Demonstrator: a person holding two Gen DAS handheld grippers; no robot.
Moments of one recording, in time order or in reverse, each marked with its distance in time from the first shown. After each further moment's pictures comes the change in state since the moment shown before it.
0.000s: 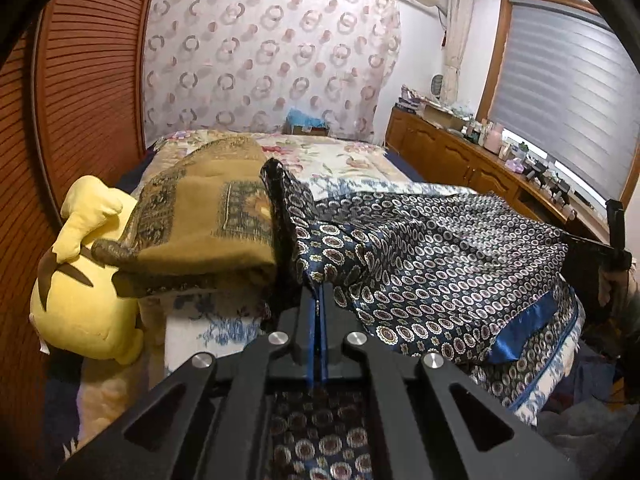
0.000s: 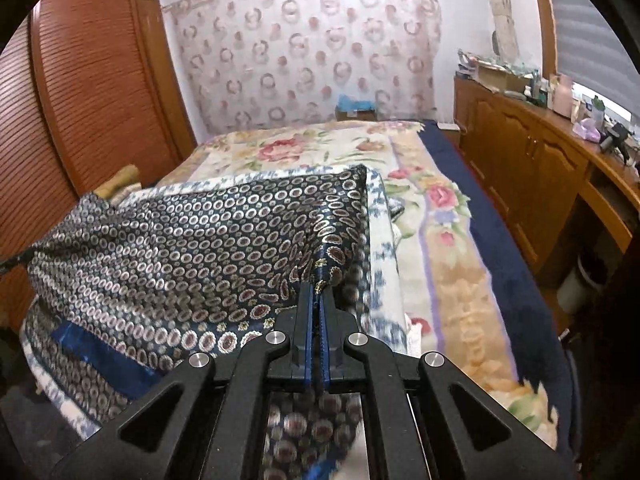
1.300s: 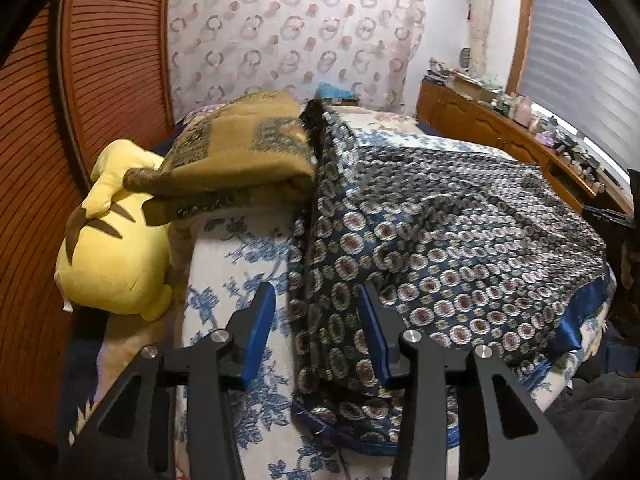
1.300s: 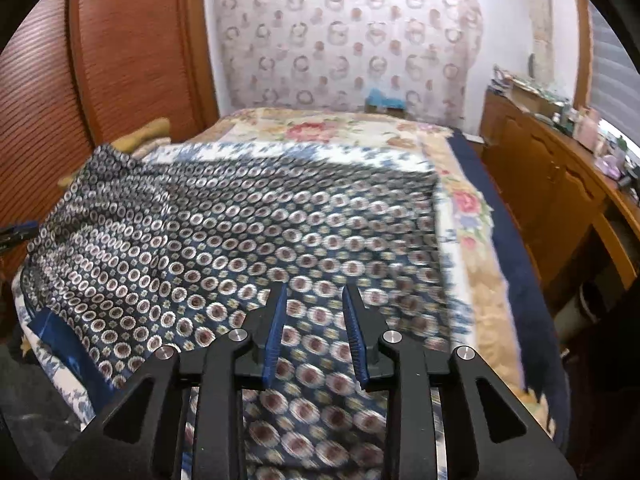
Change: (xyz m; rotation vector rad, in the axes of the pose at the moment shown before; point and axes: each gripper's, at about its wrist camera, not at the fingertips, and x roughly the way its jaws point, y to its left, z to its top) left arm 0.006 0.014 -0.045 -0.005 0.081 0.131; right arm 0.040 0.071 -0.012 -0.155 0.042 0.020
